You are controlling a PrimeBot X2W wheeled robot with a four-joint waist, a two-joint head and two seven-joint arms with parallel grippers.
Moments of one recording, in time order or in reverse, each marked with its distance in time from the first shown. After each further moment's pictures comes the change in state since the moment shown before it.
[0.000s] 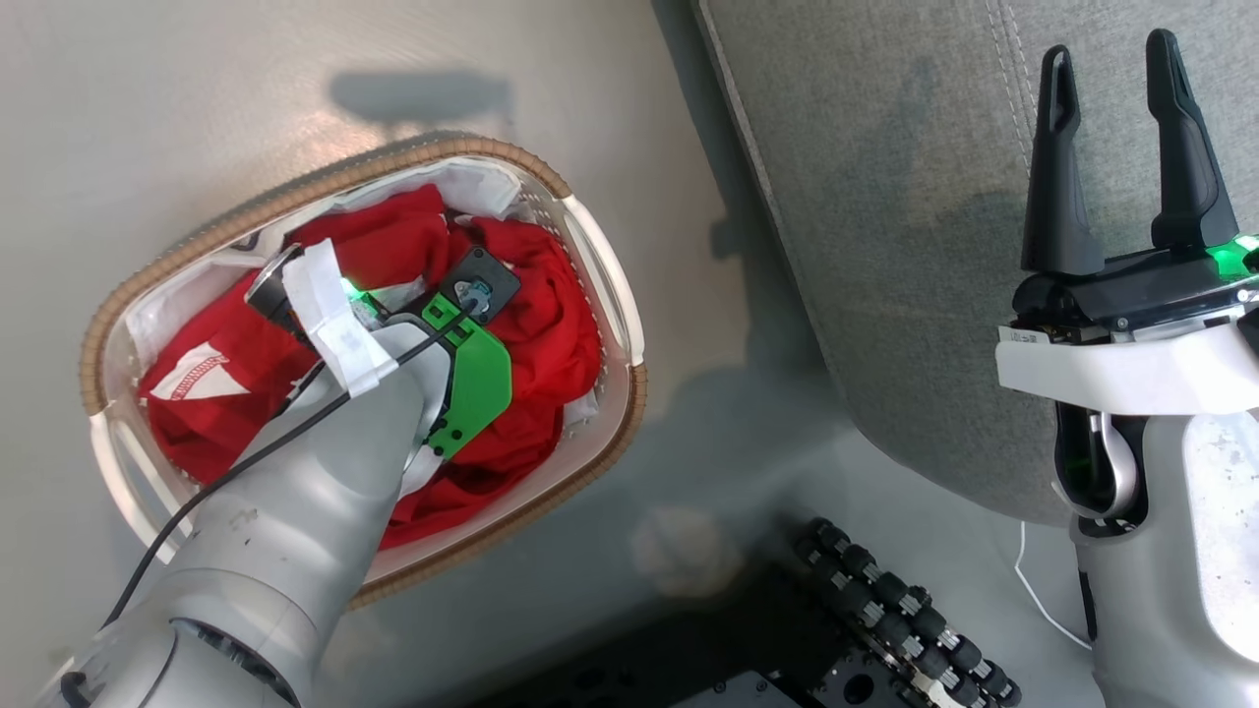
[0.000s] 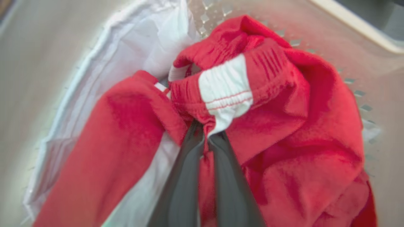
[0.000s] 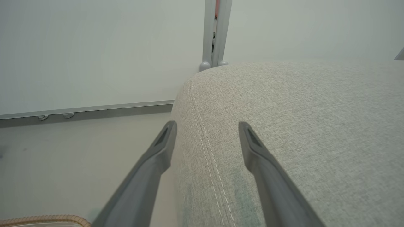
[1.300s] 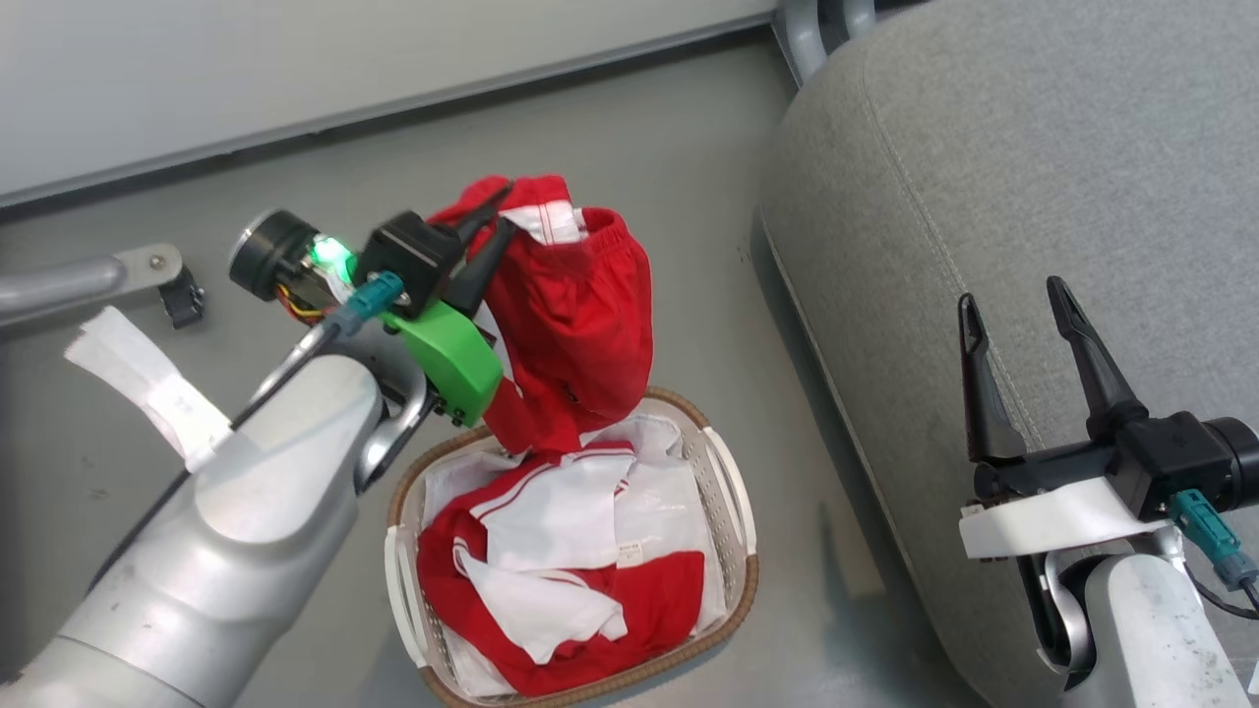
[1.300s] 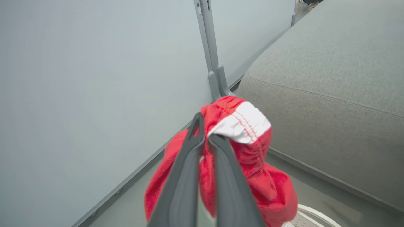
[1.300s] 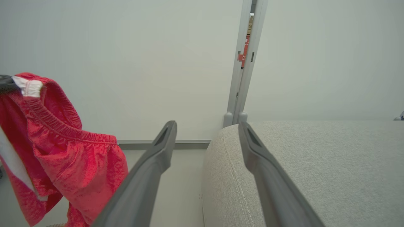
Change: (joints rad) left arm 0.188 0.242 0.104 -0.709 -0.244 -0.010 -0.147; right arm 0.251 0.001 -0.006 0.137 -0.177 0.000 0.000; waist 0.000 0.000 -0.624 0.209
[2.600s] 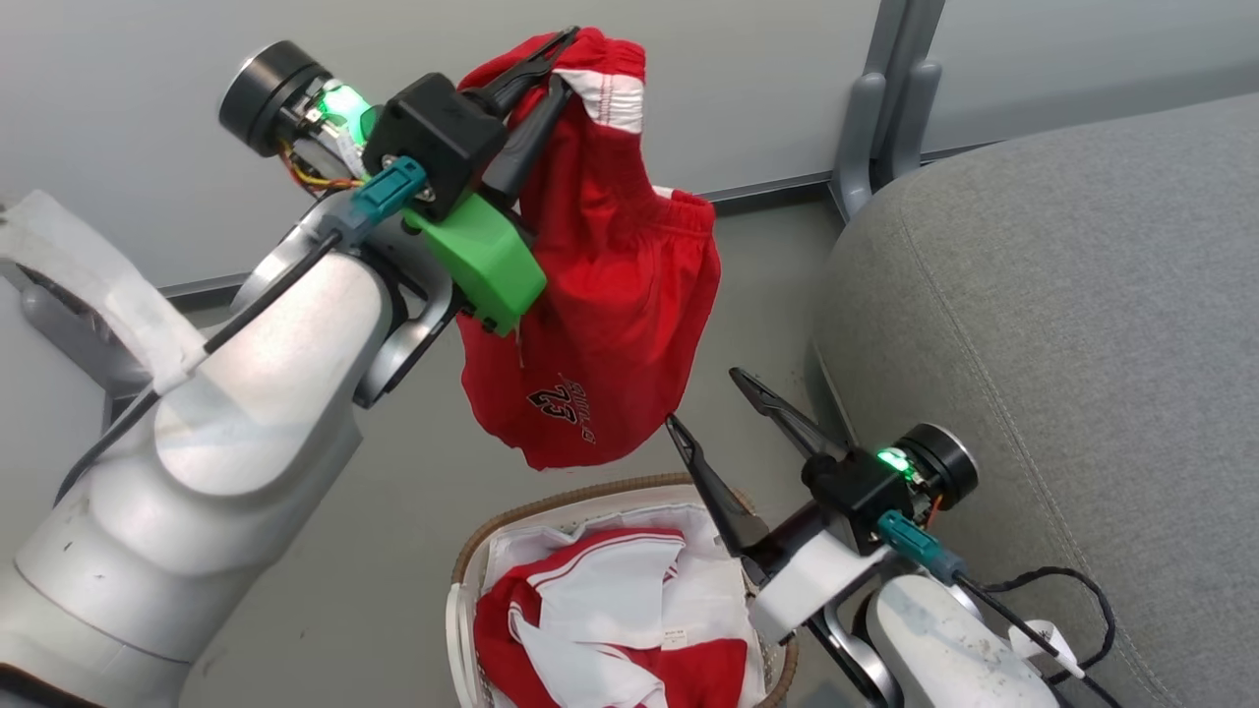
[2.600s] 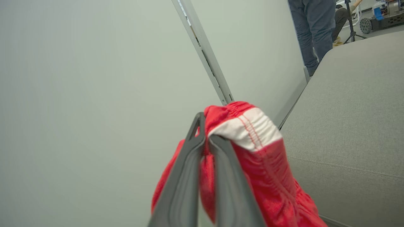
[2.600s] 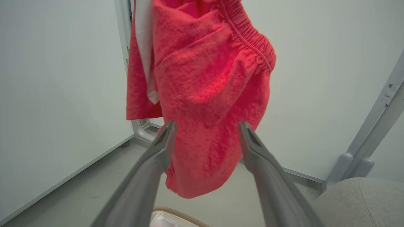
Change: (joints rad) left arm -0.146 0.060 -0.010 -0.290 -0.008 0.025 0.149; right arm -0.136 0.001 0.471 0.249 0.050 0.000 0.000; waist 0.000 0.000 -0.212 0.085
